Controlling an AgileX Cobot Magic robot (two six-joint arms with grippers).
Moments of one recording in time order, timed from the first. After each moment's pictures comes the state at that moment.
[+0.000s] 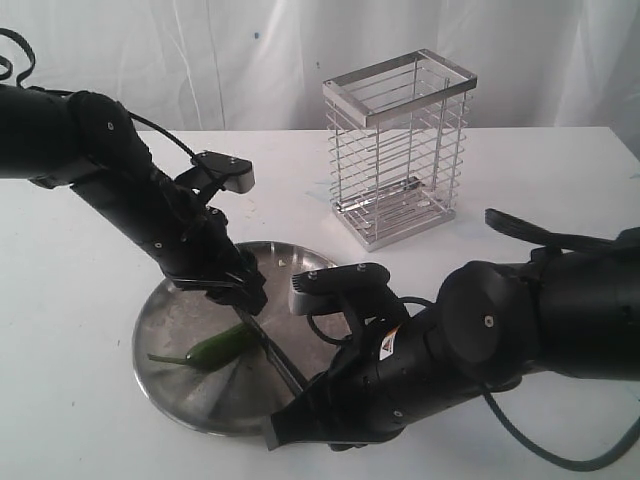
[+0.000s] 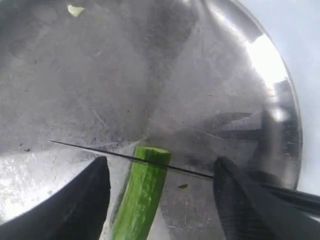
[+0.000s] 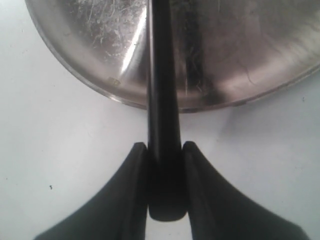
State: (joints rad) left arm -0.36 1.78 -1.17 -0.52 0.73 0.58; right arm 0.82 1.59 -0.74 0.54 0.33 -0.14
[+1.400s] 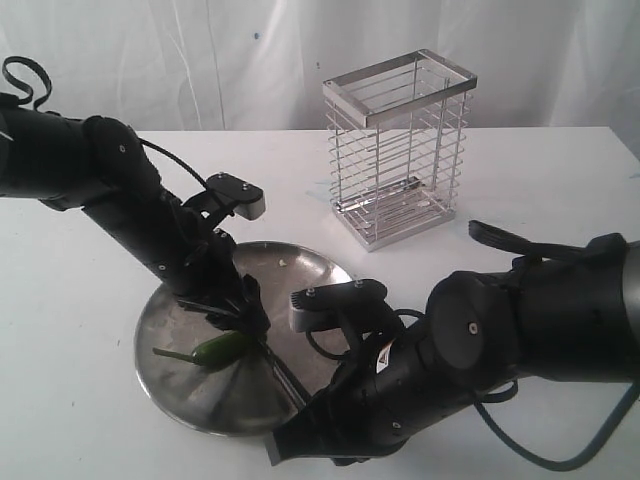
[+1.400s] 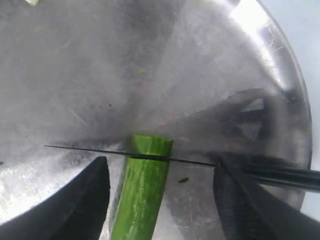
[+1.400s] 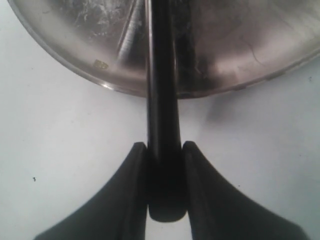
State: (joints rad) left arm -0.37 1.82 -1.14 -0.57 0.71 0.75; right arm 0.82 1.63 -0.74 0.54 0.35 -0.13
